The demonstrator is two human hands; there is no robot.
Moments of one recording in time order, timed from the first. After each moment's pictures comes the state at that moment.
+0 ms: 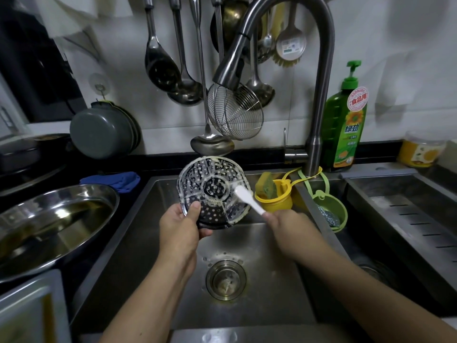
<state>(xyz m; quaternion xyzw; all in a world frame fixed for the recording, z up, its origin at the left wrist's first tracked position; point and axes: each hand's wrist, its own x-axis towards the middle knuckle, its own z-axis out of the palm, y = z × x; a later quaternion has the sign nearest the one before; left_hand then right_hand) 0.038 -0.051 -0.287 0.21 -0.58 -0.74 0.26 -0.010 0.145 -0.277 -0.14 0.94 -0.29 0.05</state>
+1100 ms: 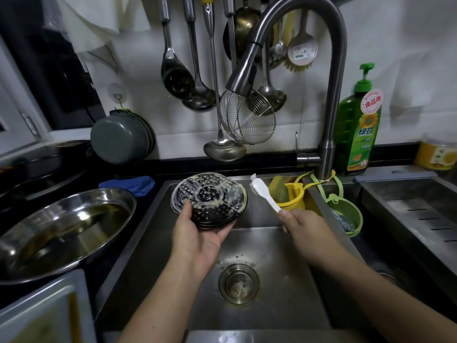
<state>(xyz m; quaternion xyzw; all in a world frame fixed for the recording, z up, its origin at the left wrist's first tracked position) 0.041 -0.057 -0.274 0.17 -0.27 -0.94 0.13 -0.020 0.152 -0.288 -0.17 0.89 -0.42 -0.03</state>
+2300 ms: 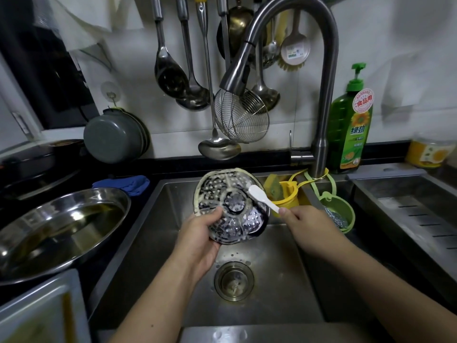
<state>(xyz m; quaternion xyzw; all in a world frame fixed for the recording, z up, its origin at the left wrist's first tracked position) 0.049 -0.042 -0.268 0.16 -0.45 -0.87 0.08 -0.024 0.164 -0.277 -0.15 0.93 -0.33 -0.02</state>
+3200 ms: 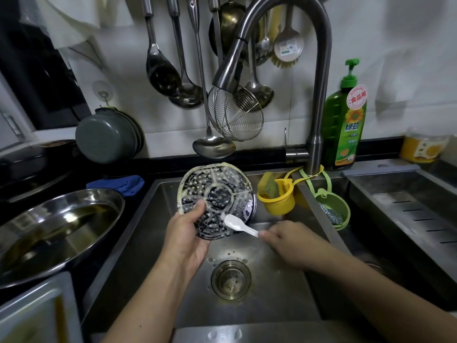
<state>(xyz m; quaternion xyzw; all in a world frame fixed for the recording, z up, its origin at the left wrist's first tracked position) 0.045 -0.049 -0.271 0.15 -0.40 -0.89 0.14 -0.004 0.149 -0.279 -0.24 0.94 -0.22 0.11</state>
